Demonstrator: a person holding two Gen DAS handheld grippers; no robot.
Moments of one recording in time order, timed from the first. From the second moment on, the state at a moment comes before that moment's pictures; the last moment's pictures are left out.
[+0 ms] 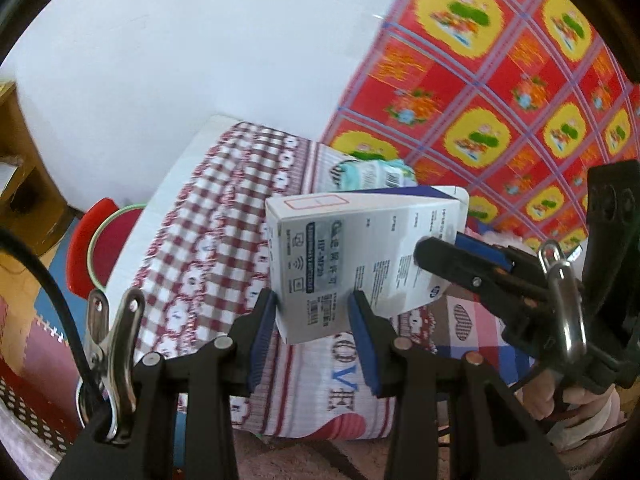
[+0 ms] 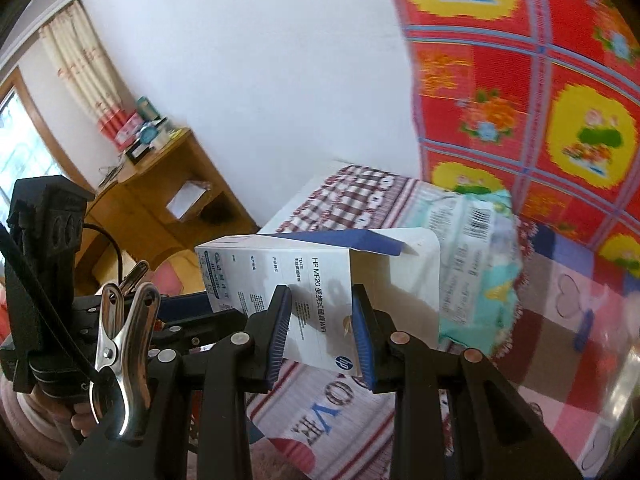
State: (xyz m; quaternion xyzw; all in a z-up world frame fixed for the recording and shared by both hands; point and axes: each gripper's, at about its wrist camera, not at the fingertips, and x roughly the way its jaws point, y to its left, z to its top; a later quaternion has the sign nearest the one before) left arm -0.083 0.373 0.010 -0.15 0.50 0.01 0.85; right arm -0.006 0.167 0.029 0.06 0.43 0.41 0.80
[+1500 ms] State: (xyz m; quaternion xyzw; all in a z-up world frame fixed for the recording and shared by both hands) left arm -0.046 0.689 -0.081 -0.26 0.52 0.08 0.81; right arm 0.039 0.514 -0.012 -0.07 0.48 0.47 0.74
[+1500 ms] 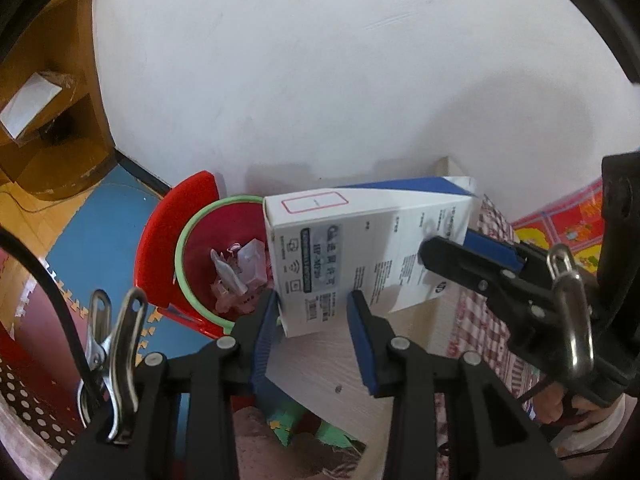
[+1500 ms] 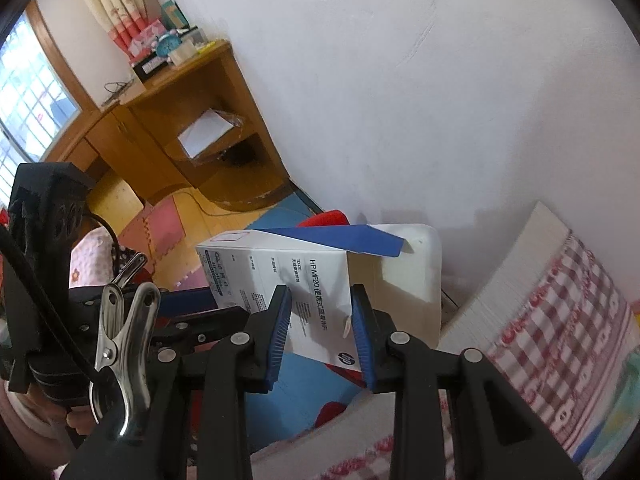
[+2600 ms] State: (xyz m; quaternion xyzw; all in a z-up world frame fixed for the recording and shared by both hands) left arm 0.017 0.712 -0.160 -0.21 0.59 0.08 0.78; right arm 0.093 0.600 -0.084 -0.09 0.54 0.45 0.71
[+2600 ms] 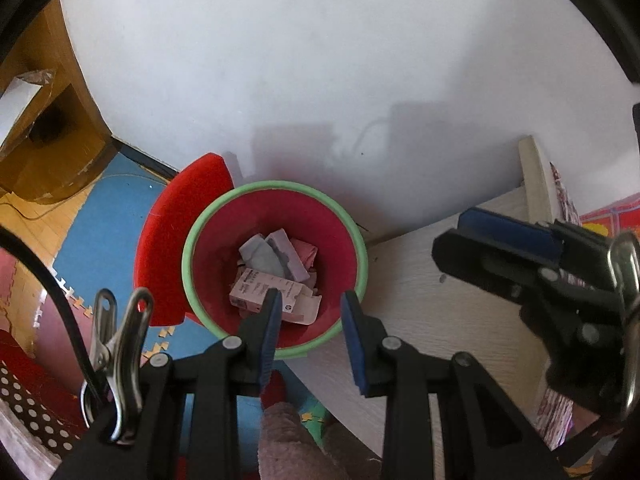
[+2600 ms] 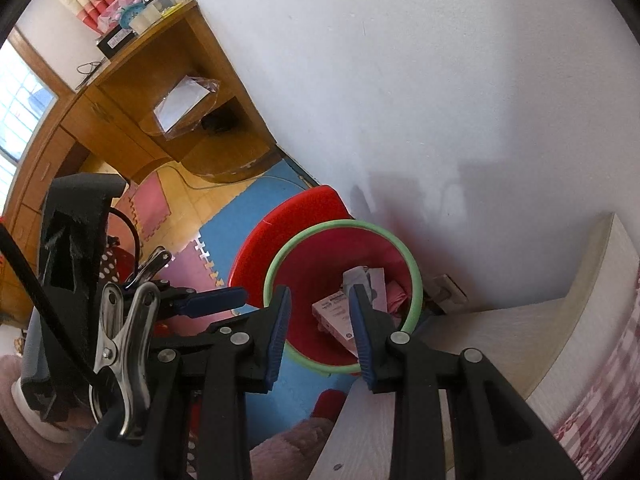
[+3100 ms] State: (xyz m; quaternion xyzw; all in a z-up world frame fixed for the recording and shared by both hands) left arm 0.008 0.699 -0.112 -0.21 0.57 0.09 0.78; right arm 0.069 0.557 -0.054 0.00 0.54 0.45 0.71
